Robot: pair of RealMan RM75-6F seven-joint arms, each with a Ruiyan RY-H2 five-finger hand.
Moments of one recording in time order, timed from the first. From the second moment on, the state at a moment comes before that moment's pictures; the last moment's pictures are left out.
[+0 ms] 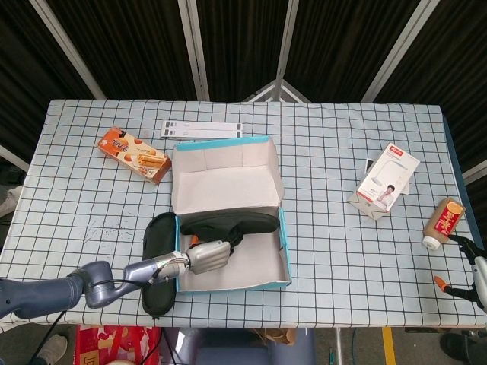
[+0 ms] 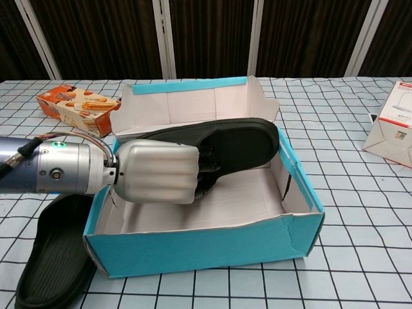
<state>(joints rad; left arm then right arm) -0.97 -1.57 -0.03 -1.34 1.88 0.67 1.06 0.06 -1.00 0.07 -1.57 -1.35 1.28 0.32</state>
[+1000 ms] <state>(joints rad) -0.97 -1.55 -0.05 -1.40 1.80 0.70 1.13 0.06 -0.99 0.06 -1.58 -1.35 1.27 0.33</state>
